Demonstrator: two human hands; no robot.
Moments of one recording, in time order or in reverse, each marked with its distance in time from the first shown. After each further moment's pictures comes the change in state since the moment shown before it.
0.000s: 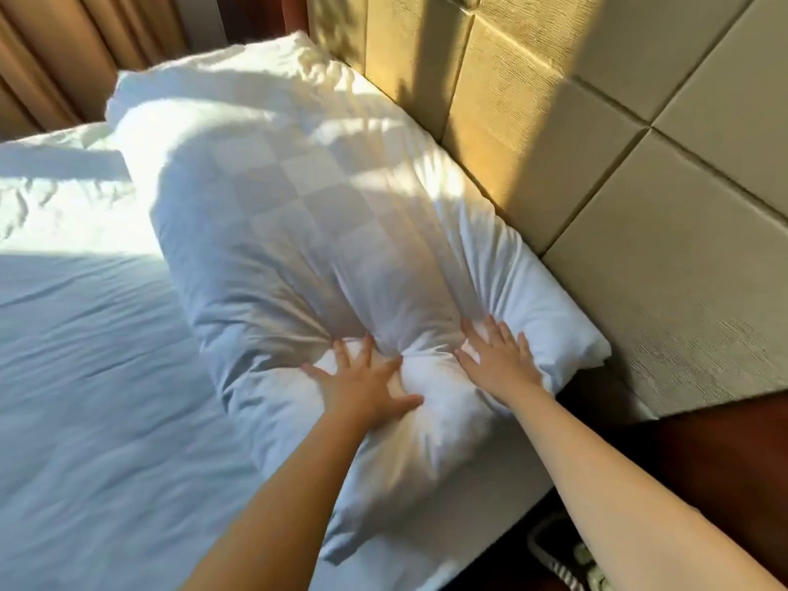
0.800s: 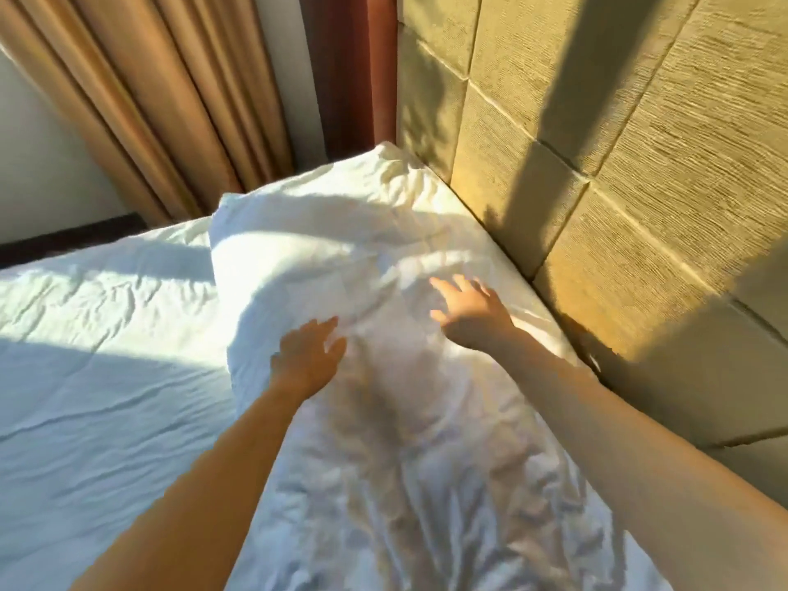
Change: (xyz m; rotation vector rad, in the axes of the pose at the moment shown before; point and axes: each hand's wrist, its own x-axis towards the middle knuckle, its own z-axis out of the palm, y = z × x) left_hand 0.130 -0.160 -0.219 -0.398 0.379 -0.288; right_hand 0.207 -0.163 -0.237 0.072 0.157 -0.382
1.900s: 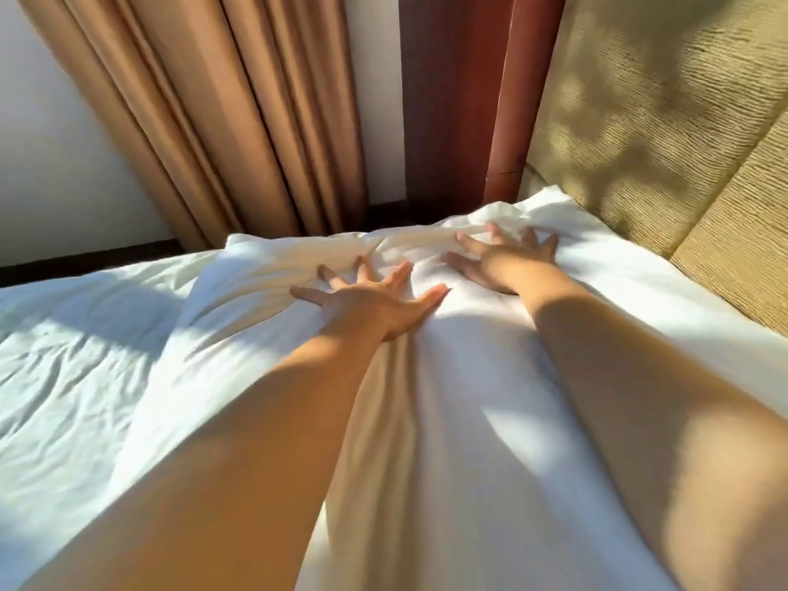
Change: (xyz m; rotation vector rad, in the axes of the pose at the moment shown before) left_hand 0.394 -0.012 0.018 0.304 0.063 -0.173; right_hand 0.454 -0.024 0.086 -0.221 -0.042 0.019
